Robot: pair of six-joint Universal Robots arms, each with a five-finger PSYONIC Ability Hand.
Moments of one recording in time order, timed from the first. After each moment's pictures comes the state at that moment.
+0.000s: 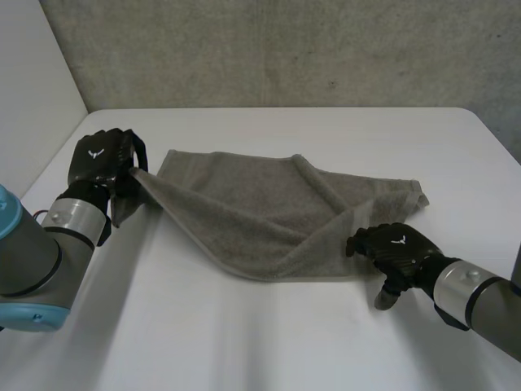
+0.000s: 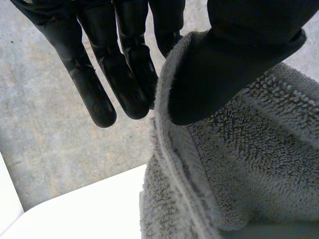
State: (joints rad) left arm 4.49 -1.88 -1.84 3.80 -1.44 3.12; right arm 1.74 -1.25 1.87 -0.04 1.08 2.67; left_hand 1.19 1.22 1.22 1.22 1.03; right_hand 0.45 0.40 0.45 0.45 0.29
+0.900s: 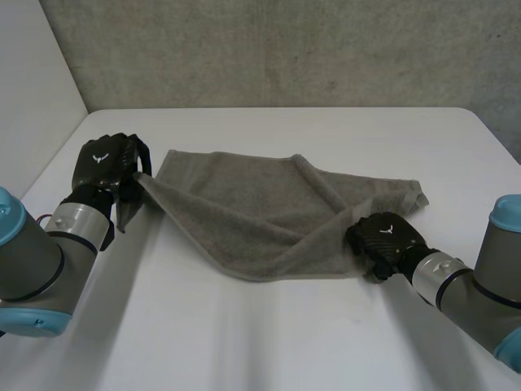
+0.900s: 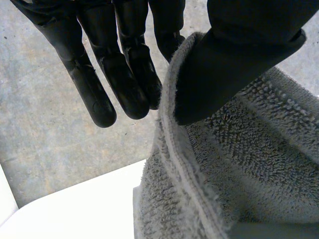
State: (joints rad) left arm 4.48 -1.88 -1.86 3.80 -1.44 3.12; right arm 1.78 -1.08 1.79 -0.25 1.14 2.67; left_hand 1.19 1.22 1.22 1.22 1.03; right_hand 0.83 0.83 0.83 0.83 0.65
